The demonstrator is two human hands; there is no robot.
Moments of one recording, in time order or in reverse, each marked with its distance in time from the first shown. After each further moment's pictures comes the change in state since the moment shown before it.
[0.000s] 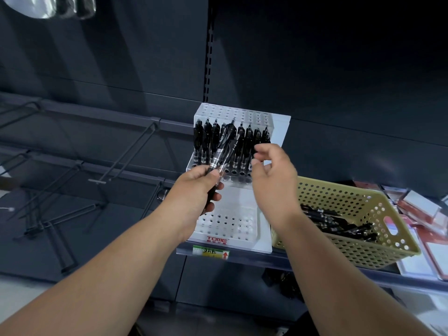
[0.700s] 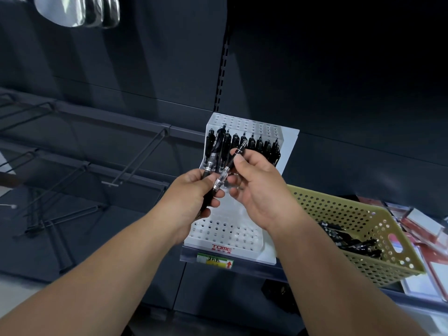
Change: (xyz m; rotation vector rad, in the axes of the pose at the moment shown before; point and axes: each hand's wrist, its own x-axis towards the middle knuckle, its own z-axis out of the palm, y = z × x) left_hand 0.000 0.006 -0.026 -0.019 -0.025 0.022; right_hand 0.000 -0.041 0.023 0.699 -0.354 0.401
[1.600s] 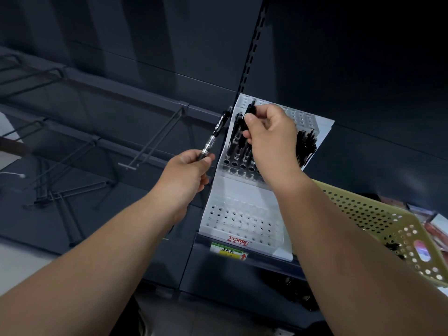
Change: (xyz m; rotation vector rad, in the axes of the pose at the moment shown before) left_hand 0.039 -0.011 -0.046 -0.021 0.181 0.025; right_hand 0.069 -0.001 0.037 -0.548 0.210 -0.480
